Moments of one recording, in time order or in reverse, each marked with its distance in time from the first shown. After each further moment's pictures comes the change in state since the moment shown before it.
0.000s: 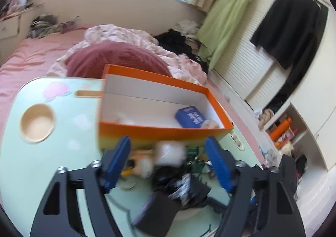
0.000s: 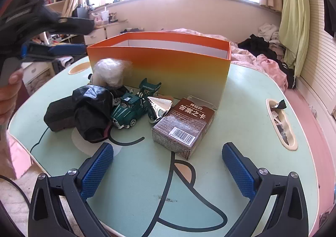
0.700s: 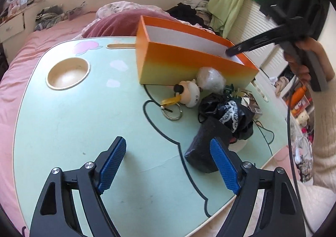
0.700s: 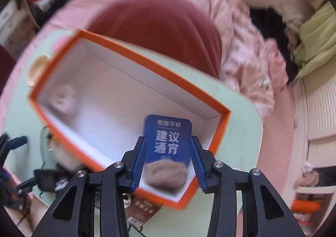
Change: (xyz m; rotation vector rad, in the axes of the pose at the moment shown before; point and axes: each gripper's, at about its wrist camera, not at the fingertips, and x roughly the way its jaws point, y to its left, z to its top) left arm -0.012 0.040 -0.063 0.070 0.168 0.103; right arm 0.109 -0.040 0.192 -0.147 0.637 -0.129
